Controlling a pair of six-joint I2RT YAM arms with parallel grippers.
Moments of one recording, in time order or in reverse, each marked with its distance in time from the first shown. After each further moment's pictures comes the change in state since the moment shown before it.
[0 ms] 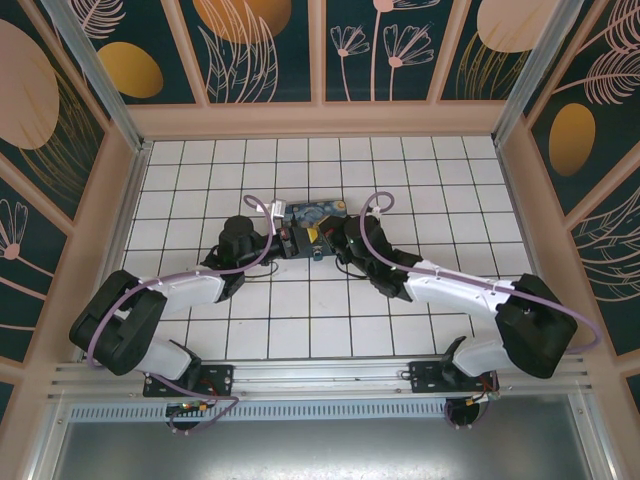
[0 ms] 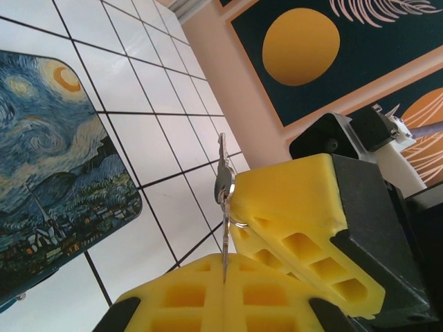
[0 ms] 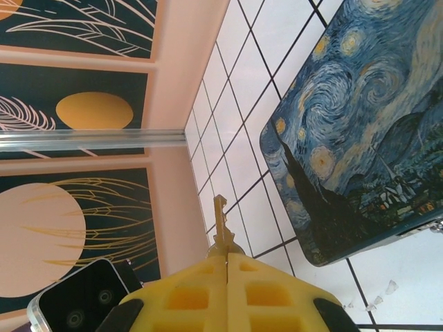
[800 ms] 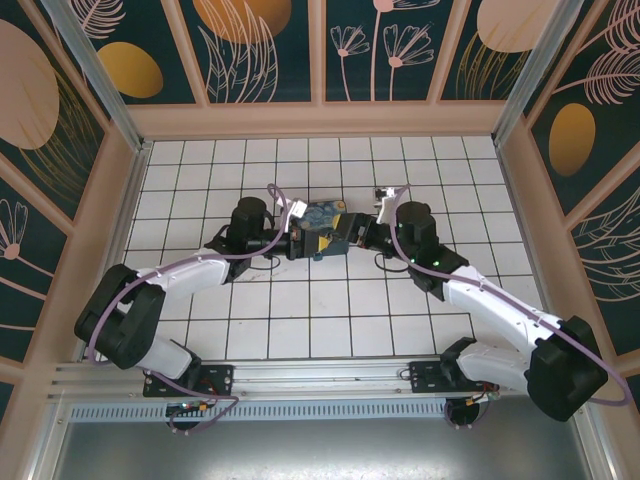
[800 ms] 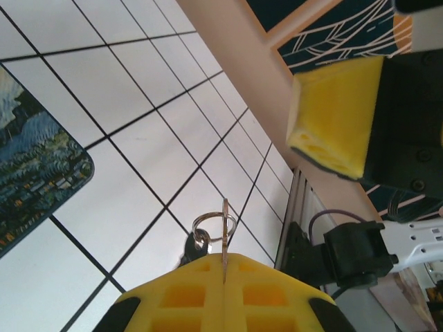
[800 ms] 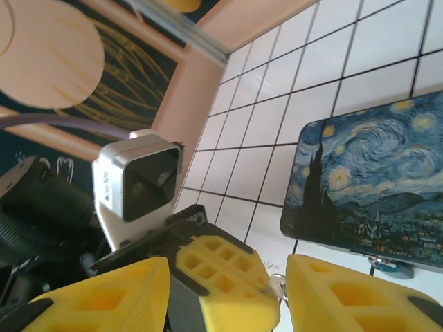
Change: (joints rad) left arm -0.001 0.039 0.193 -0.372 0.252 0.287; right arm -0.266 -0.241 -0.058 -0.087 -0.569 -0.687
